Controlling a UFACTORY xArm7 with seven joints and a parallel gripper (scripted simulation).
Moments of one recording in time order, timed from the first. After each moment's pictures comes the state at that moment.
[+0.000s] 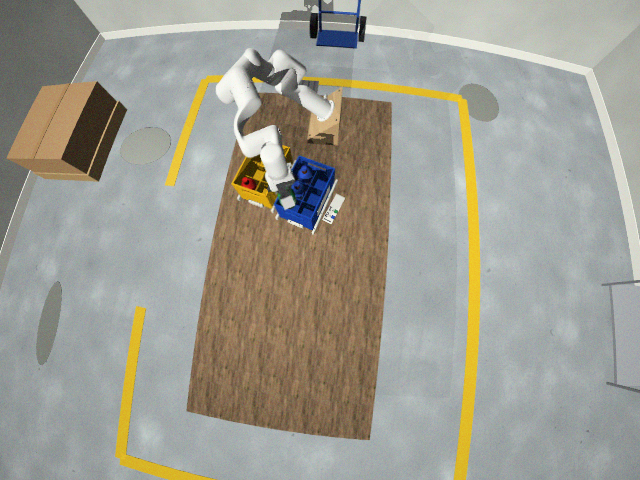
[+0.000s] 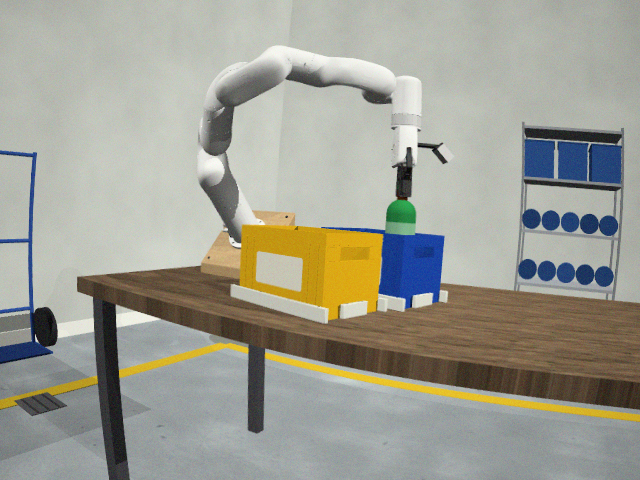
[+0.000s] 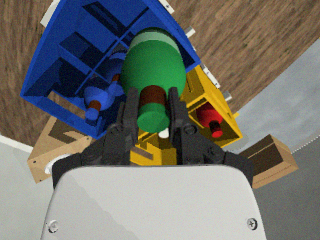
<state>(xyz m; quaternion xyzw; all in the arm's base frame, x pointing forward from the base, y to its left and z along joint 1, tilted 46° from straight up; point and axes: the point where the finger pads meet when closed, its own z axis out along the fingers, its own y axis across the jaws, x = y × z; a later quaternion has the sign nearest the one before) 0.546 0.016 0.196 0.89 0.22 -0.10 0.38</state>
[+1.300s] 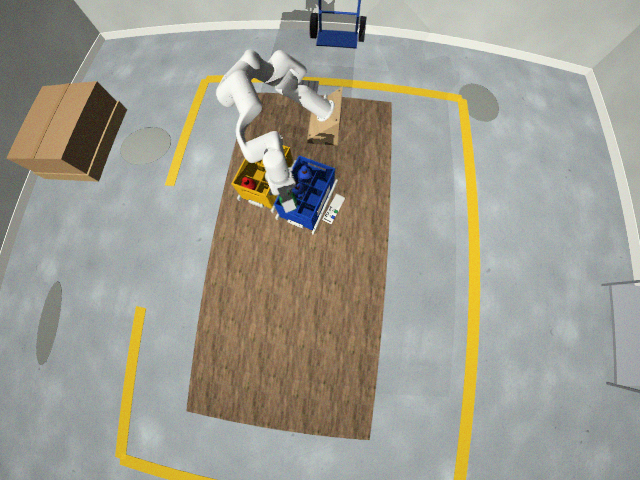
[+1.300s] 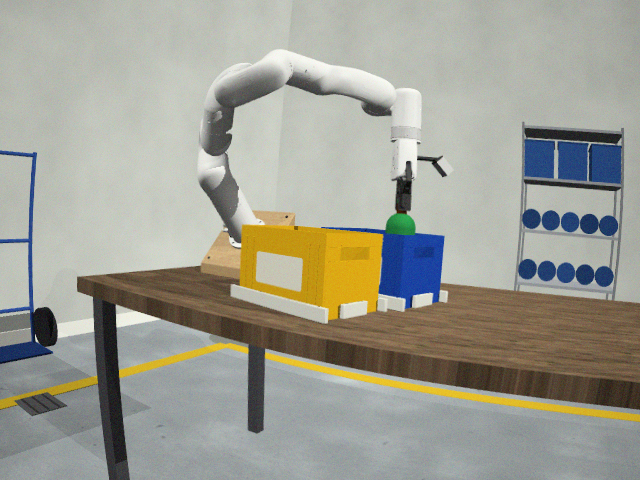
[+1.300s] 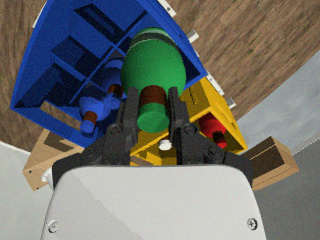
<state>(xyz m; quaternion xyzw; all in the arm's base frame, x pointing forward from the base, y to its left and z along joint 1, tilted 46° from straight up) 0.546 -0.008 0.173 0.89 0.23 -0.10 0.38</state>
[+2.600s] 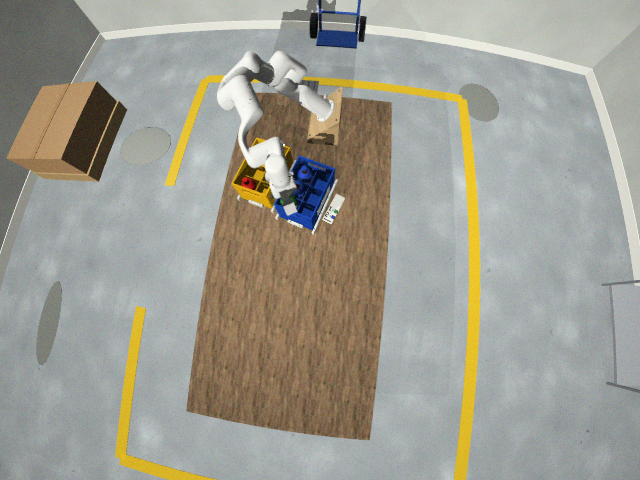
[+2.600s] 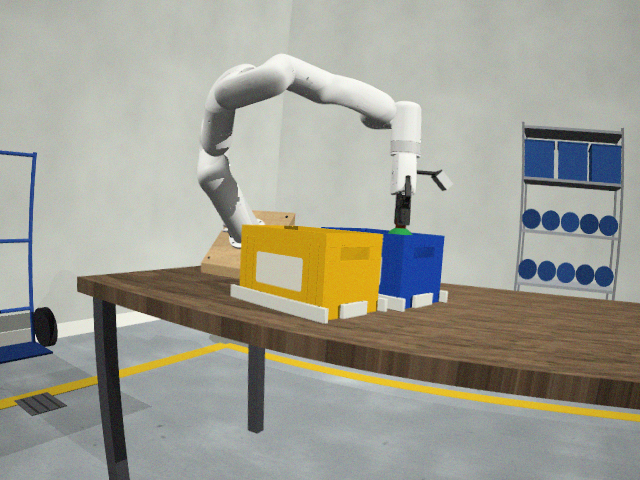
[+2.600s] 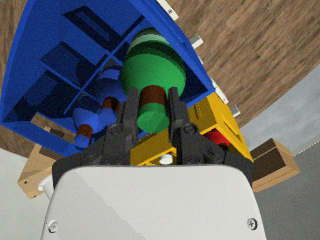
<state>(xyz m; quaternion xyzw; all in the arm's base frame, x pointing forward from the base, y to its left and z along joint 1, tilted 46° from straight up) 0.545 -0.033 0.148 0.89 0.22 -0.10 0.38</state>
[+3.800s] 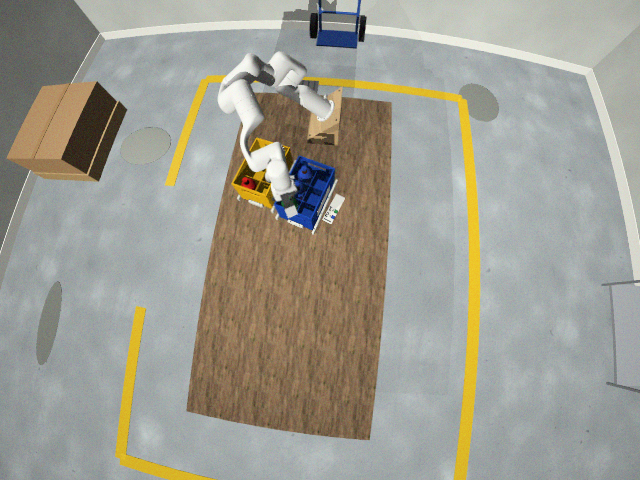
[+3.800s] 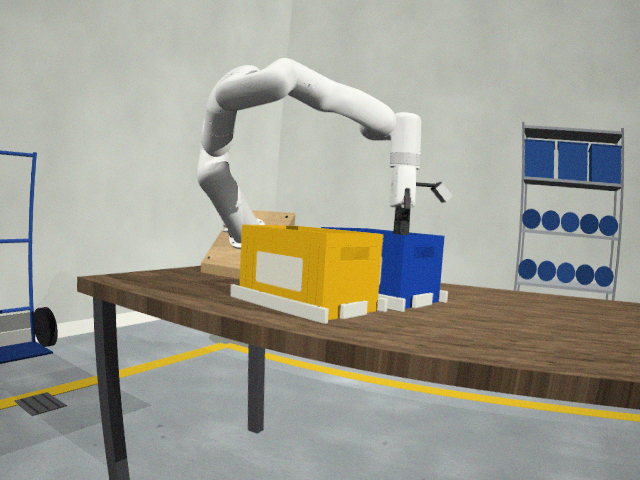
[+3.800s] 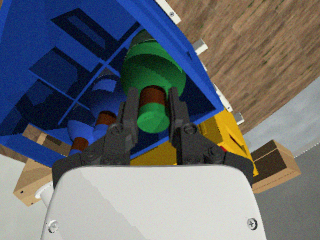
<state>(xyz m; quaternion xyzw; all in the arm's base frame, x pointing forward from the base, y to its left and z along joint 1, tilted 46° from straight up) 0.545 -0.054 0.128 0.89 0.22 -0.10 0.38</state>
